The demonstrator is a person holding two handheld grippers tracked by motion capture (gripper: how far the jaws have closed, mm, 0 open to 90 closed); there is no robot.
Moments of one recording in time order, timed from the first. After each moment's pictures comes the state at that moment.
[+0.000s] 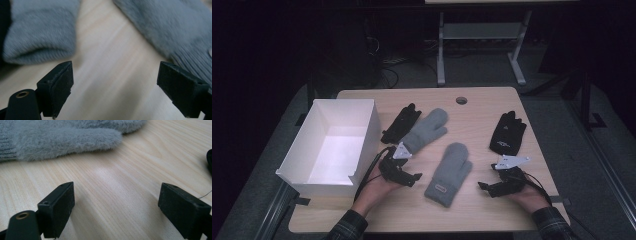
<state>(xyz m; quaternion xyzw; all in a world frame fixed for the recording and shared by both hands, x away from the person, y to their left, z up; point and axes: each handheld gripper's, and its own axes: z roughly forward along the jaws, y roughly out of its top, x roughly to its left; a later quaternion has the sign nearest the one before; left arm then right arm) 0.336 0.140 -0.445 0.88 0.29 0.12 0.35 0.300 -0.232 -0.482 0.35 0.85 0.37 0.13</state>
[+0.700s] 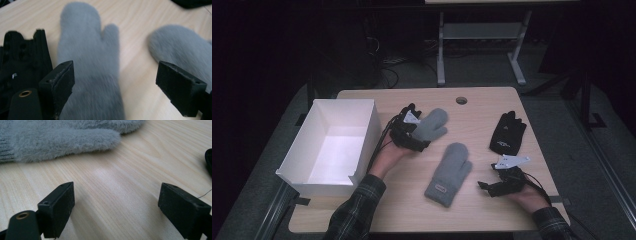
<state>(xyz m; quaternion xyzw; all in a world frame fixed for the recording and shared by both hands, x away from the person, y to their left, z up) 0.429 0.114 -0.418 0.87 0.31 0.14 0.37 0.300 -0.231 -0.482 0.35 0.85 0.37 0.13</state>
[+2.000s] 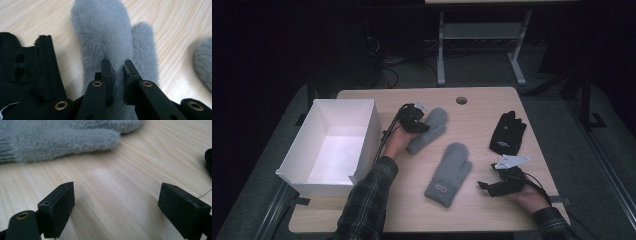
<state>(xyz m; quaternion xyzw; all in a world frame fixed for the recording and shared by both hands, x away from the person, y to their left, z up) 0.491 0.097 -0.439 0.88 0.33 0.11 0.32 0.300 -0.231 -0.482 0.35 0.85 0.37 0.13</state>
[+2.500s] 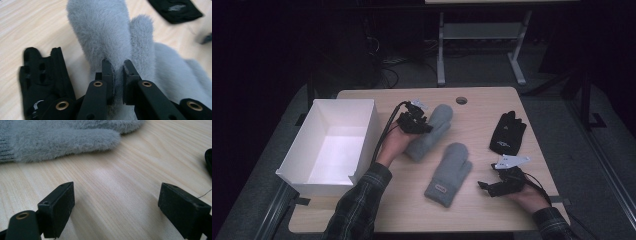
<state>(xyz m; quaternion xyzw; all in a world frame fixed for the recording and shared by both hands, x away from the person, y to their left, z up) 0.442 0.093 -0.384 0.88 0.31 0.07 0.35 0.300 -0.231 -0.482 0.35 0.85 0.37 0.13</state>
